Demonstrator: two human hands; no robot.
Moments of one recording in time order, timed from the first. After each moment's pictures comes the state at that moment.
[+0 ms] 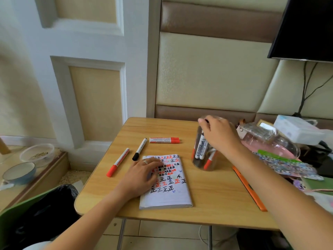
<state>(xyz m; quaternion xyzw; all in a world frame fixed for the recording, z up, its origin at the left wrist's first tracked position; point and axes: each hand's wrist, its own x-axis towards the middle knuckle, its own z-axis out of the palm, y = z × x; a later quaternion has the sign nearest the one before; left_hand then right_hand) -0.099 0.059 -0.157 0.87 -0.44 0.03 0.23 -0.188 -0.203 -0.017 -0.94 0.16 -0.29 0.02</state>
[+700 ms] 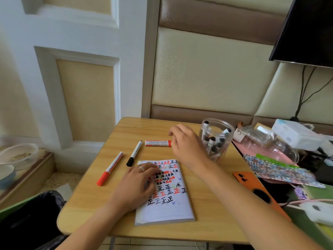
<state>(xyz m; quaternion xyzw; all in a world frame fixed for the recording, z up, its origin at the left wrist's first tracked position) -0.101 0.056 -0.155 0.87 -0.43 0.04 0.25 -0.140 -0.143 -0.062 -0.94 -0.02 -0.33 0.06</state>
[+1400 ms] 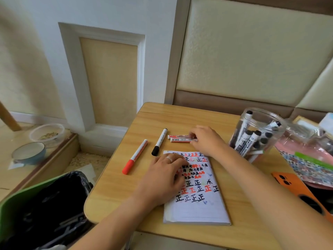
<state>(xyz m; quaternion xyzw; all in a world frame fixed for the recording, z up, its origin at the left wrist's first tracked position) -0.096 0.054 -0.158 0.87 -0.43 0.05 0.25 -0.062 -0.162 -0.106 -0.99 0.07 -0.07 0.04</state>
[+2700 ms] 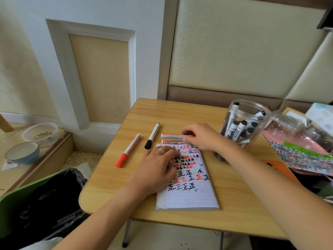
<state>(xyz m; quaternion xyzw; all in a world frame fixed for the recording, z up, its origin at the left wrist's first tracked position) -0.095 0.054 -0.159 0.87 -0.44 0.06 0.24 -0.094 -0.164 -0.091 -0.99 0.02 -0.02 0.14</state>
